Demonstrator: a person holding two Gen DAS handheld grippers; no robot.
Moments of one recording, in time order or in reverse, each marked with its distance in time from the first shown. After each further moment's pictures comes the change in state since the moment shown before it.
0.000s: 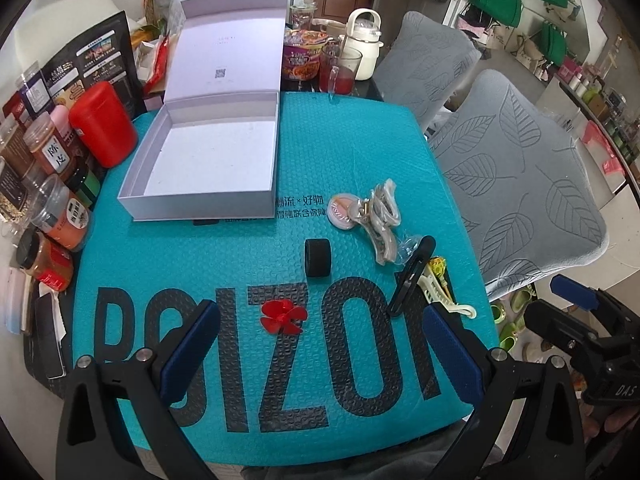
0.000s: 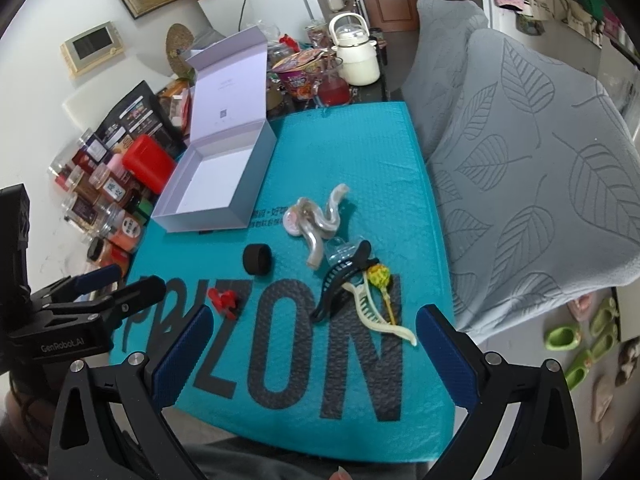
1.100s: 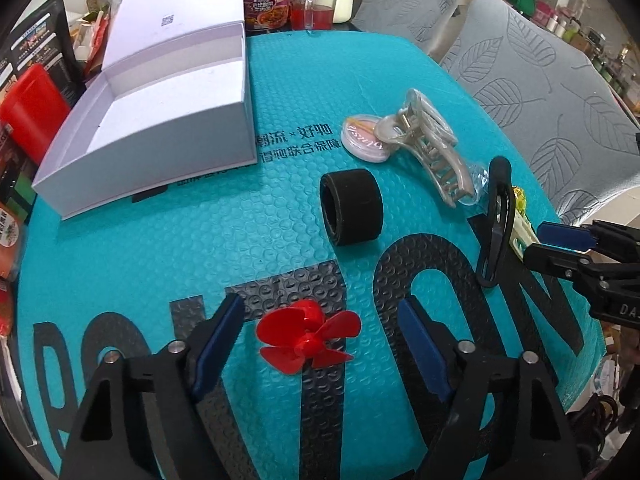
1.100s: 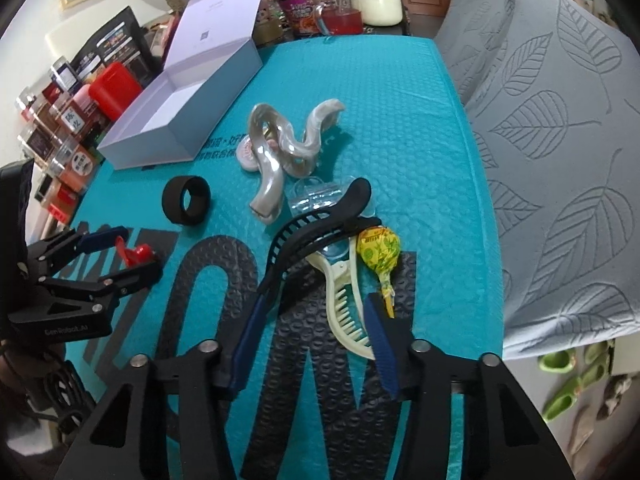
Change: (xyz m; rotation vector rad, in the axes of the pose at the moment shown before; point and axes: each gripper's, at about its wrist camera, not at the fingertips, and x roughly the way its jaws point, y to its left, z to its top) left arm 0.130 0.026 -0.032 0.176 0.035 -0.045; right arm 0.127 -0.032 -0.029 -0.131 0.103 -0.031
